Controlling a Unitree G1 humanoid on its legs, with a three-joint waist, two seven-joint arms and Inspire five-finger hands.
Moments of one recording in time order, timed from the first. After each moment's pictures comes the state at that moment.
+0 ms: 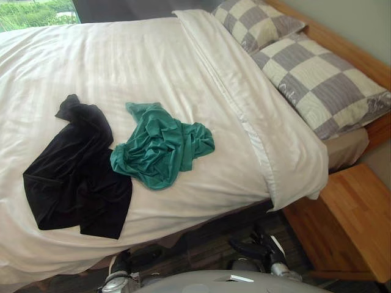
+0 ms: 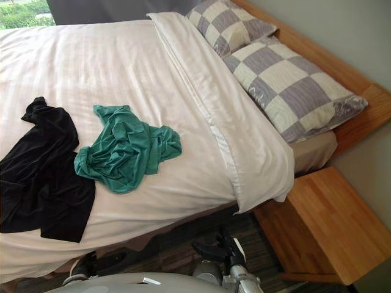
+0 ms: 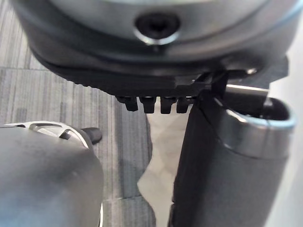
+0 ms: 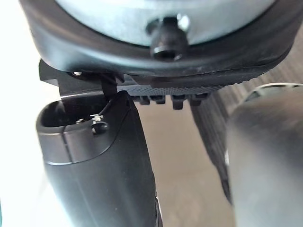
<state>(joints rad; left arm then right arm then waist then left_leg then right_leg) 0.12 0.10 0.16 0.97 -0.03 0.05 0.08 0.17 -0.09 -0.10 0.94 -0.05 -0.39 0.28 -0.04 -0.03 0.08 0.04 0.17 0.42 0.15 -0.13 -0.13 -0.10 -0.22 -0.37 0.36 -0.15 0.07</state>
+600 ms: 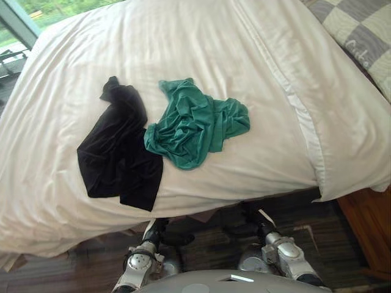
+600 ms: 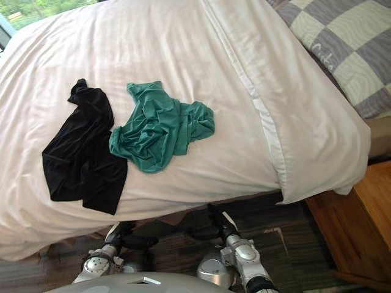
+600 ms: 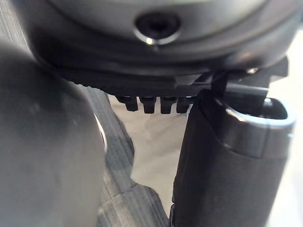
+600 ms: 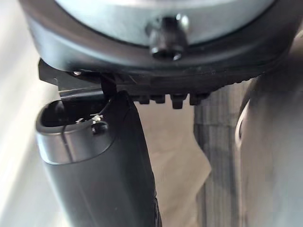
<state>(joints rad) 0.11 0.08 -0.07 0.86 0.15 -0.15 -0.07 -0.01 -0.21 -0.01 0.97 -0.06 -0.22 0.26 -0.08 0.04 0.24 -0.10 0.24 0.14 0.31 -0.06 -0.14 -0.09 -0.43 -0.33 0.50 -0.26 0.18</state>
